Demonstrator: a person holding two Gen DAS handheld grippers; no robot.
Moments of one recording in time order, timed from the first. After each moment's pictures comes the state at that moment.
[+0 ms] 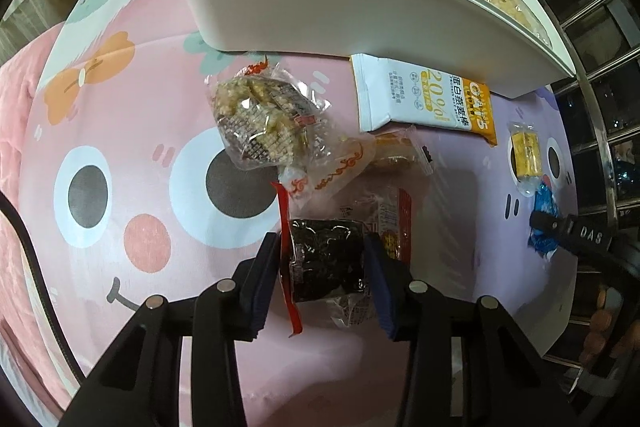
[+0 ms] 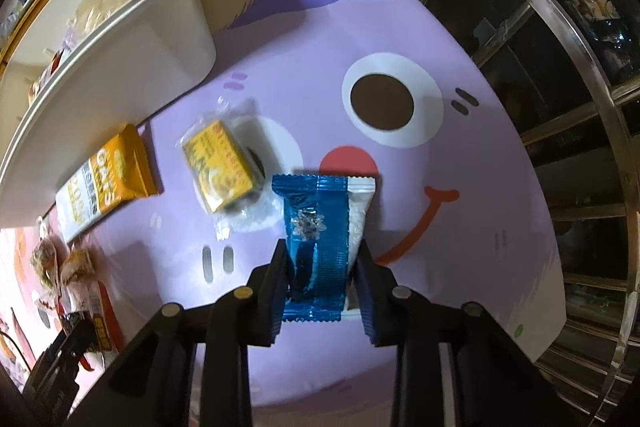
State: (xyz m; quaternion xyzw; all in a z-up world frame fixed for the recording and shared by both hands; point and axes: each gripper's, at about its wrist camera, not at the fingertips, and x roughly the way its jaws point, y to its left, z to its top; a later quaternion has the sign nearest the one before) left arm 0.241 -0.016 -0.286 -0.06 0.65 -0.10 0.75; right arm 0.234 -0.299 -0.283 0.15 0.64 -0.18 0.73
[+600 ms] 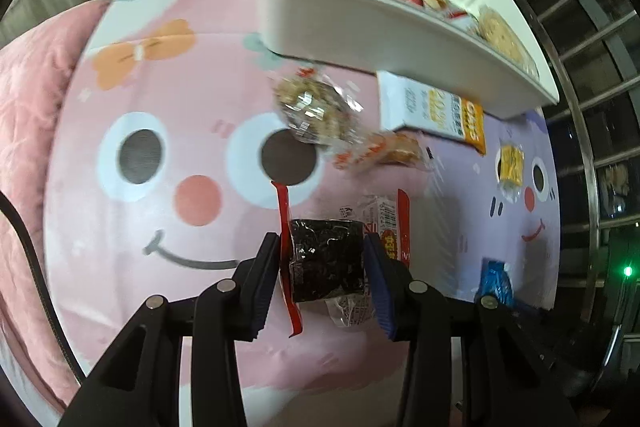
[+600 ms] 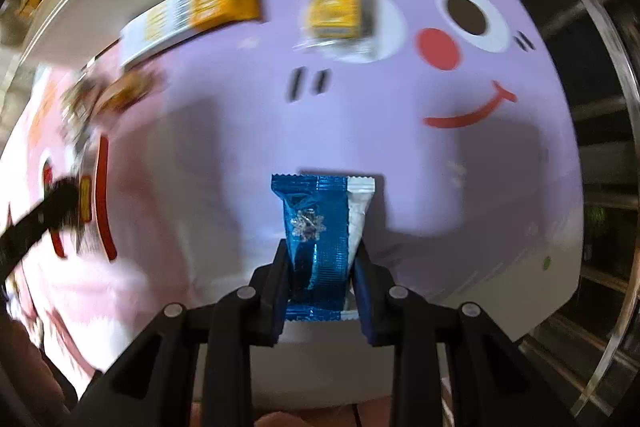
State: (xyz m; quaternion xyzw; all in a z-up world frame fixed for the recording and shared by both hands) left arm 0.213 0.032 -0.248 -0.10 0.63 -0.07 0.77; right arm 0.185 -0.222 -0.286 0.09 0.70 -0.06 0.70
